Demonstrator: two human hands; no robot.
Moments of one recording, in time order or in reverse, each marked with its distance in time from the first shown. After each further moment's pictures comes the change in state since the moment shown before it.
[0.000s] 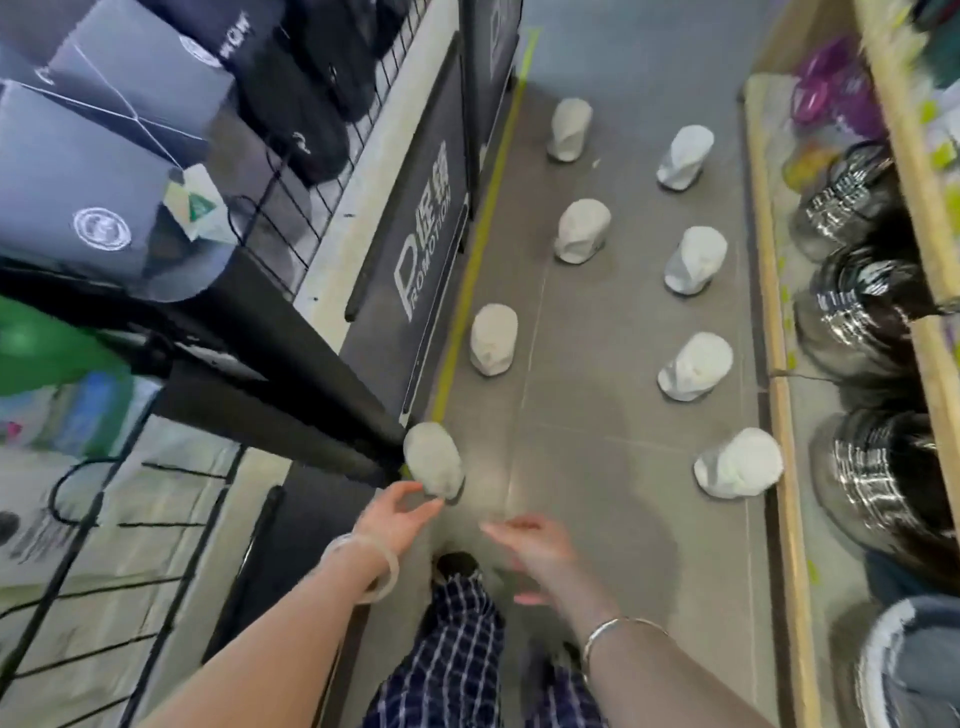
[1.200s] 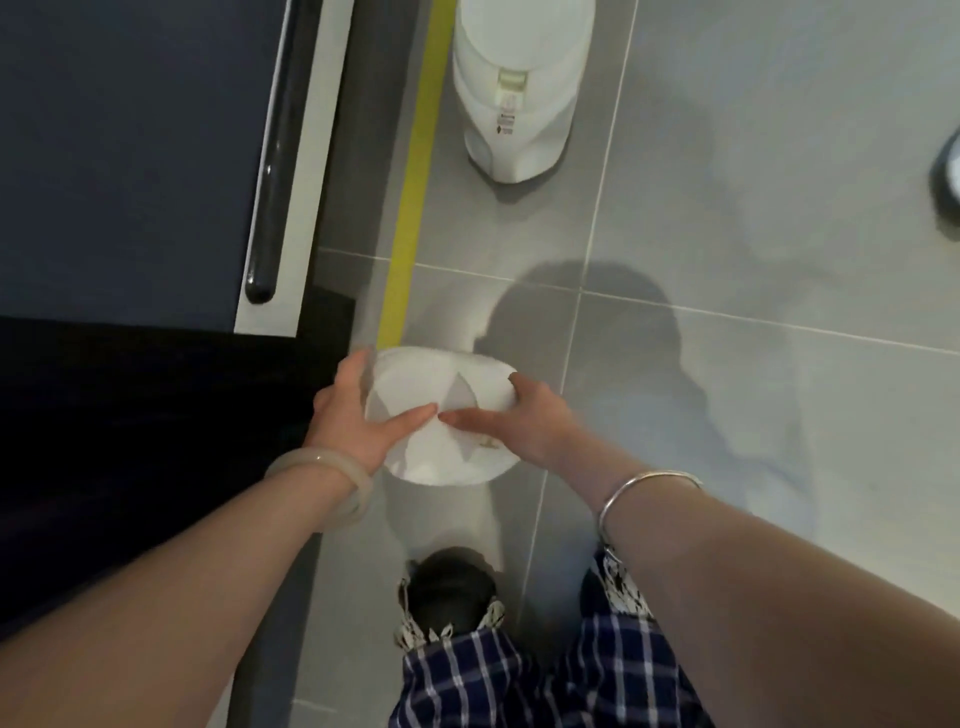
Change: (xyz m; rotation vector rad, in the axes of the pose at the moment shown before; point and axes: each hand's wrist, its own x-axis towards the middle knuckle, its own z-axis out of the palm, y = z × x) left_hand 0.451 -0.117 0.112 0.170 0.067 -0.036; right_hand 0.526 0.042 0.042 -0.403 -0.153 -0.101
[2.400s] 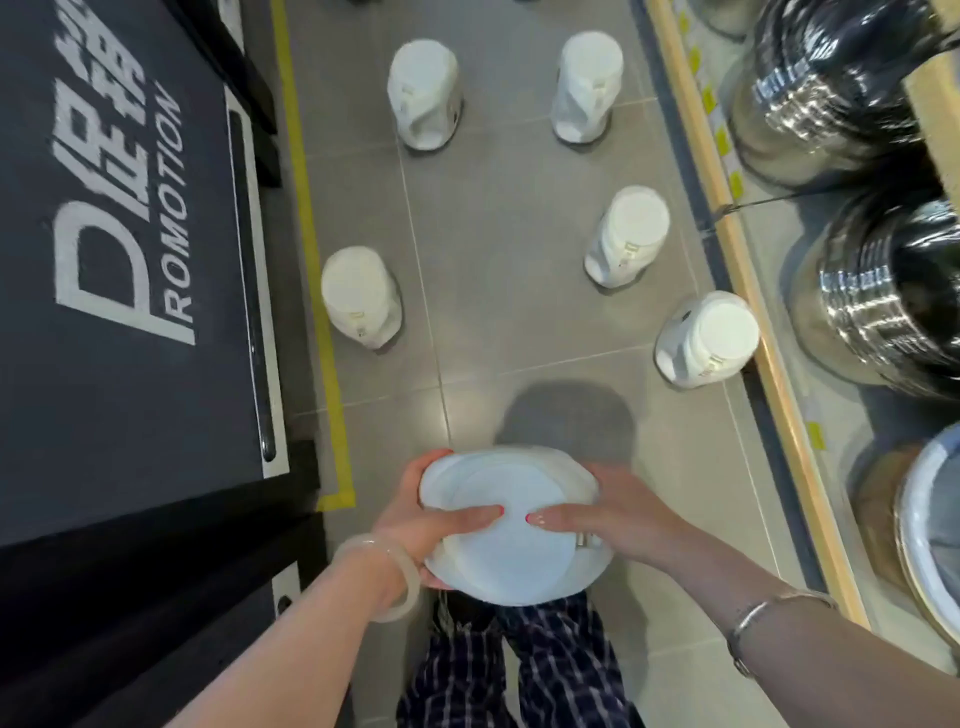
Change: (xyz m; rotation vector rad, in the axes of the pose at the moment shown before) left_hand -0.287 0.179 -0.006 -0.217 -0.575 -0.143; right_hand -0.363 0.004 -0.150 0.331 0.126 -0.092
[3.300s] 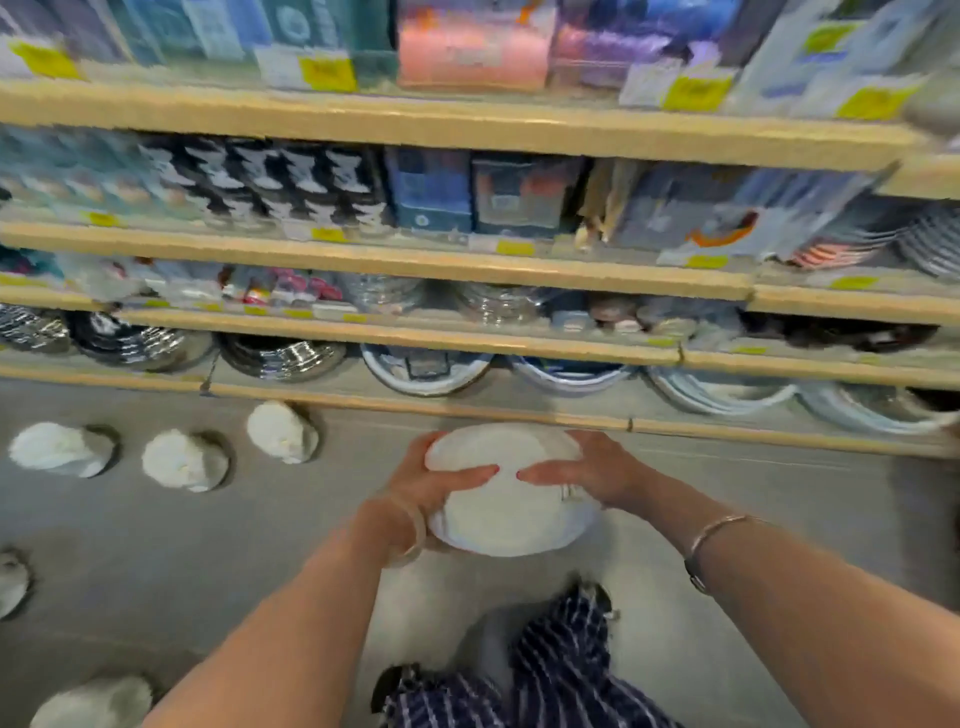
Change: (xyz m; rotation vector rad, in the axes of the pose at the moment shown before) left_hand -0.293 -0.211 0.390 1.149 -0.524 0.111; right_hand -0.532 0.289 0.032 0.868 0.955 -0.072
